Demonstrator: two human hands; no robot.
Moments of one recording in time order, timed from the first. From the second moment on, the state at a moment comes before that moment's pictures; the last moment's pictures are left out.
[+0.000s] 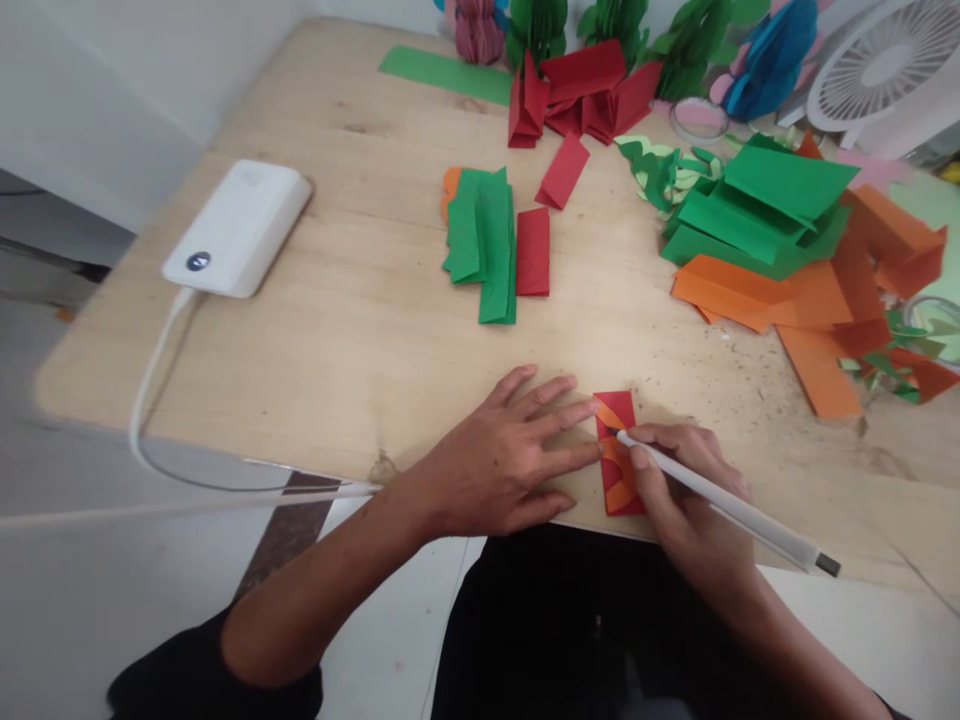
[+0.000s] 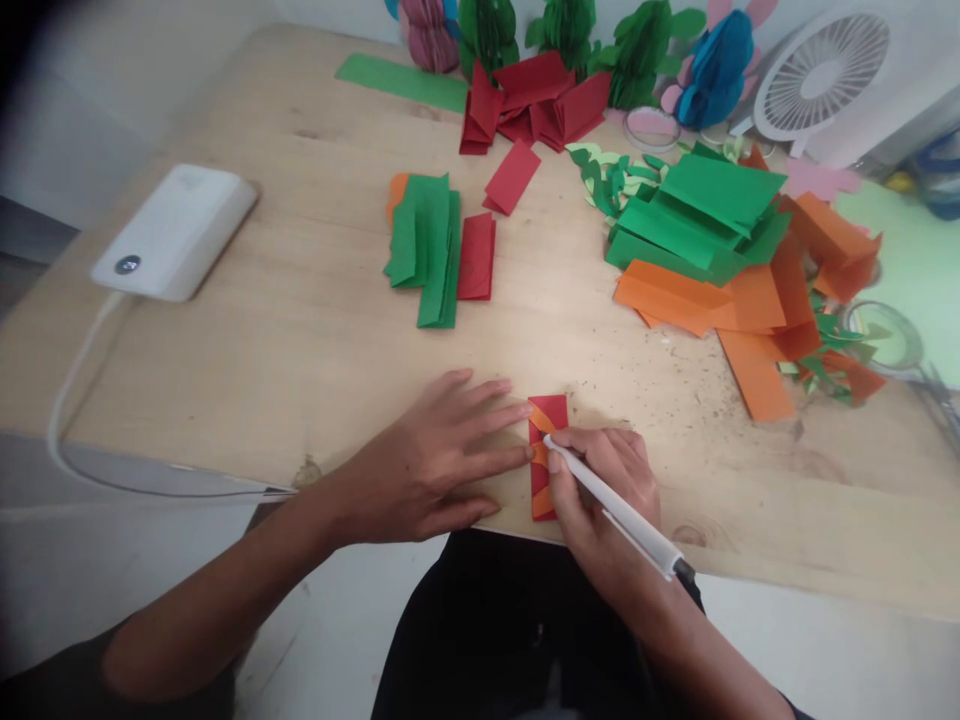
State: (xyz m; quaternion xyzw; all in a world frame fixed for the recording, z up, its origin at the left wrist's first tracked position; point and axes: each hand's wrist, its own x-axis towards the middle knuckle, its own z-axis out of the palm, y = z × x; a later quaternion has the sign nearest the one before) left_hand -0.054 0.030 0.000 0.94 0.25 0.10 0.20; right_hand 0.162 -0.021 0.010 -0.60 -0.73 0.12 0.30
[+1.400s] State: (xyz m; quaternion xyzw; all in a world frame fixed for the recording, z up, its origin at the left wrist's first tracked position) left_hand -0.054 0.032 -0.001 0.95 0.24 0.09 0.19; right_hand 0.162 -0.023 0.011 -0.60 -0.72 0.16 0.31
